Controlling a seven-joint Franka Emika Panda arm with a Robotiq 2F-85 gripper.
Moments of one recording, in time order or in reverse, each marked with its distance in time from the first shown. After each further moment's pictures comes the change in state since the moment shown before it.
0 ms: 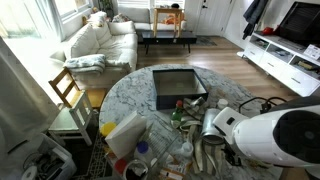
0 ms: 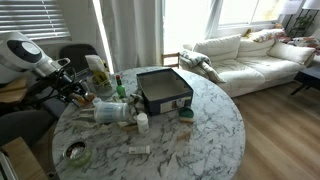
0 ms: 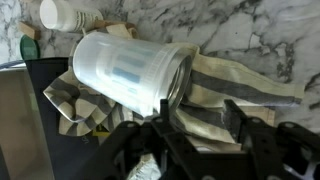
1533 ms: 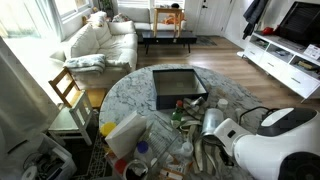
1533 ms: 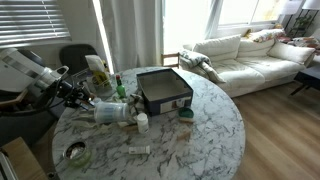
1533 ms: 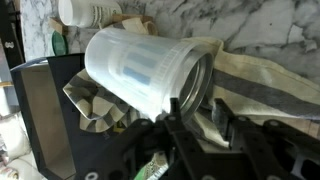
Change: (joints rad) arm -0.033 0.110 0.020 0.001 -0.446 0.015 0.441
